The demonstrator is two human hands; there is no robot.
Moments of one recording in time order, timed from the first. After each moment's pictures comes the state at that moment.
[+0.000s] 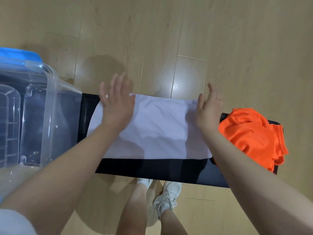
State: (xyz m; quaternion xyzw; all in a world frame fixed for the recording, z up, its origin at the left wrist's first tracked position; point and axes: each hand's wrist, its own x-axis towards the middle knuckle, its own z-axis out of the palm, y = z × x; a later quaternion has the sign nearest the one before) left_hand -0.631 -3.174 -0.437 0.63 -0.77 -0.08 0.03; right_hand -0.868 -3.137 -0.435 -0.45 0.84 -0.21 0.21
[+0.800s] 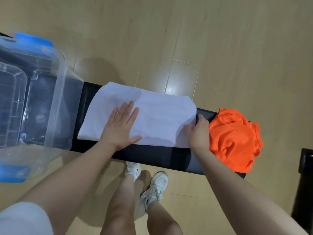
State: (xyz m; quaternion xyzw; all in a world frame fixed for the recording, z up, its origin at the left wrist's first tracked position) left_hand -0.623 -3.087 -0.427 0.52 -0.82 -0.18 -0.17; right_hand -0.880 -3.057 -0.411 -0.38 0.86 -0.09 0.33
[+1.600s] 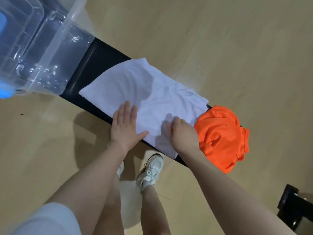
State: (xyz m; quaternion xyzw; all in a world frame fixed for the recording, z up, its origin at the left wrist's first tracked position) left_hand -0.716 -2.966 -0.421 0.71 -0.65 -0.20 -0.18; right_hand -0.888 -3.007 -0.372 -0.72 0.64 0.12 0.24
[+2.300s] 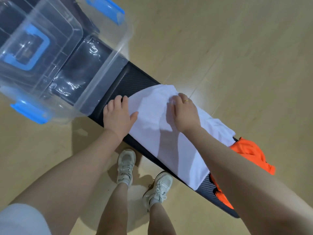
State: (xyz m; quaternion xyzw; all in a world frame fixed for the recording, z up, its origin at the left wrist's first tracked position) left_hand -0.597 -3.047 -0.413 0.81 -0.55 -0.21 -0.05; right_hand -0.782 -3.126 -0.388 -0.78 0.56 0.08 0.27
